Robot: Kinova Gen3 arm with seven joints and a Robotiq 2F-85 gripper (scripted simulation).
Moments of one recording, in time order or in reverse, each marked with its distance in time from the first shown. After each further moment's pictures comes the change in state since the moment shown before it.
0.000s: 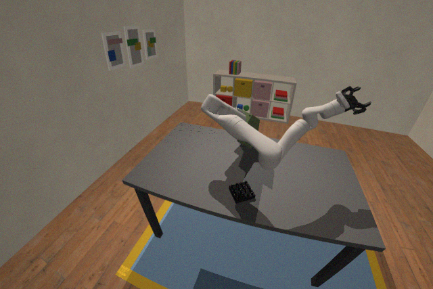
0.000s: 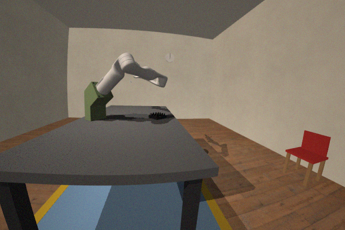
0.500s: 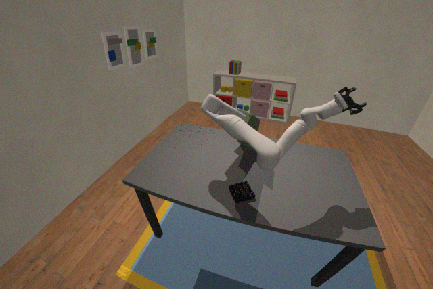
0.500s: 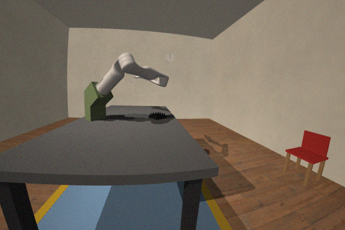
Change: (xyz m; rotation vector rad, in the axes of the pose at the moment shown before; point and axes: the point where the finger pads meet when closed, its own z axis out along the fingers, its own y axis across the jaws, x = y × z) arm -0.019 -0.012 -0.011 0.044 -0.078 0.024
